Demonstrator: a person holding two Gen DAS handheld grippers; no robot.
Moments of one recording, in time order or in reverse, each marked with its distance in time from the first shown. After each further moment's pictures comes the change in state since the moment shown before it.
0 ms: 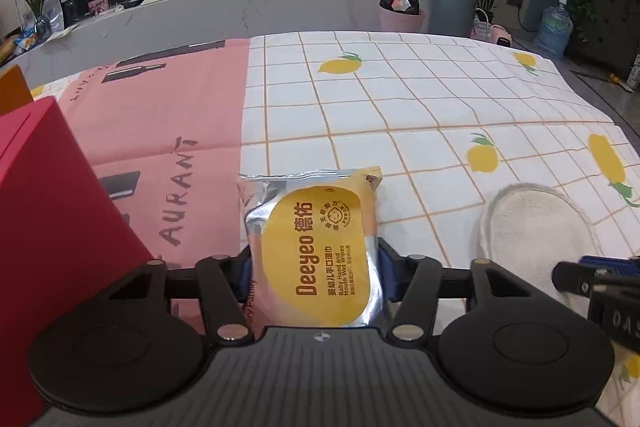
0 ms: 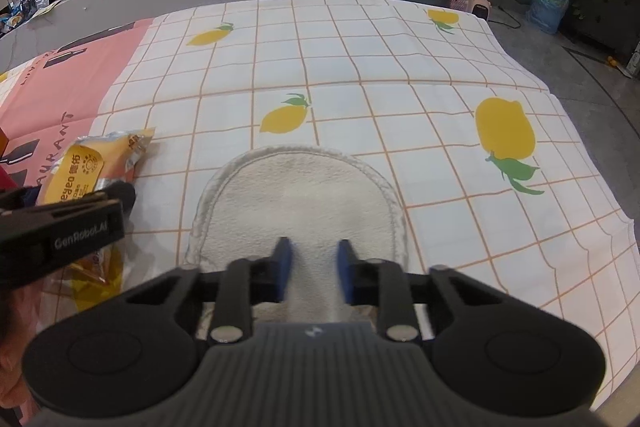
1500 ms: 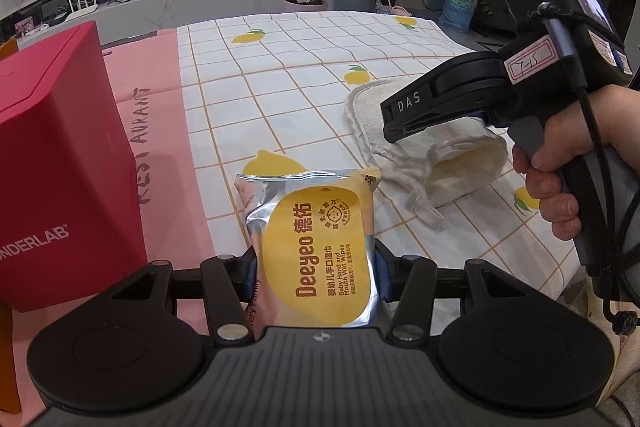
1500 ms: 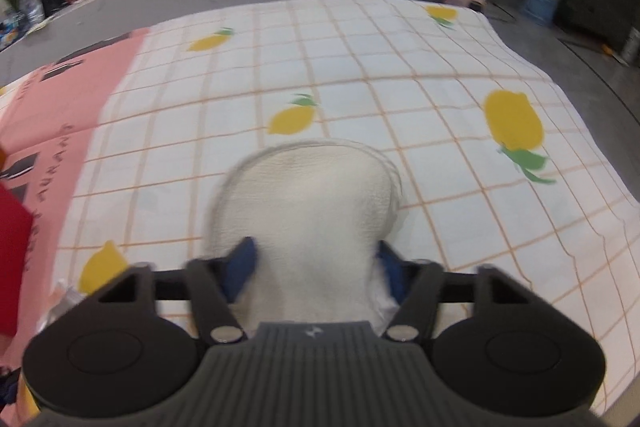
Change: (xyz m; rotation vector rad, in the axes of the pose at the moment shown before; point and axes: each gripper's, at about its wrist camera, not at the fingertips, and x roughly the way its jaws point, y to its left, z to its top) left arm -0.072 0.004 -0.082 0.145 -0.008 -0.240; right arm 0.004 0.021 -0.005 0.011 -0.039 0.014
